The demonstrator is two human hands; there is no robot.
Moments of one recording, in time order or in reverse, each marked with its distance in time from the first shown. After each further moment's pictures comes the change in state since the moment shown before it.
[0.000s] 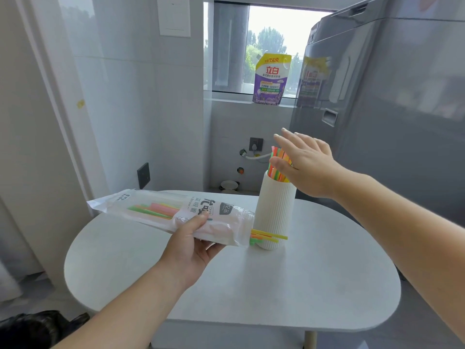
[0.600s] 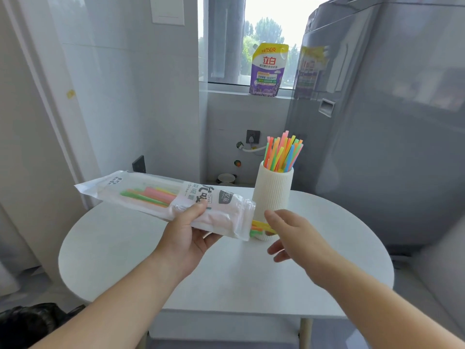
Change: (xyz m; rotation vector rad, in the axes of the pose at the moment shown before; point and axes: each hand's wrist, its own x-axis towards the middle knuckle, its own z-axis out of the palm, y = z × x) left_hand -0.006 0.001 0.007 0.078 -0.051 0.065; right_hand -0.106 -0.050 0.065 1.101 -0.219 0.534
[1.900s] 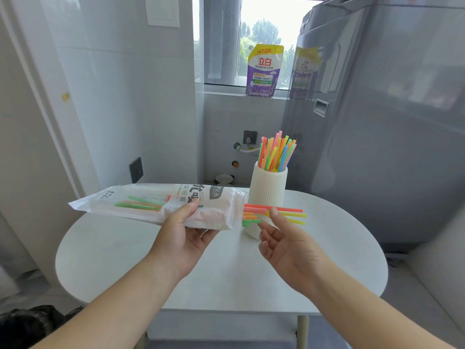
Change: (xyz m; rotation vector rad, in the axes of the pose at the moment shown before) left_hand -0.016 0.004 0.012 -0.127 0.014 -0.001; right_hand -0.002 0.017 0.009 1.029 -0.087 0.141
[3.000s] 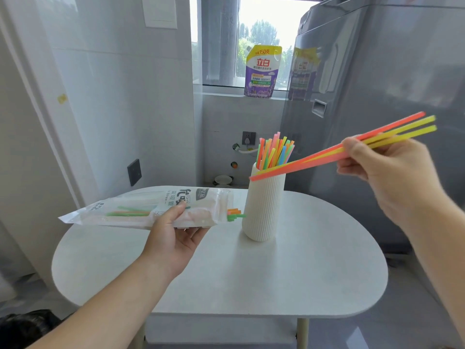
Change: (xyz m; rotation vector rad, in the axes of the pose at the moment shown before) left_hand 0.016 0.004 -0.013 -0.070 0.117 0.004; right_hand -0.030 -0.146 -0.010 -0.733 0.281 -0.859
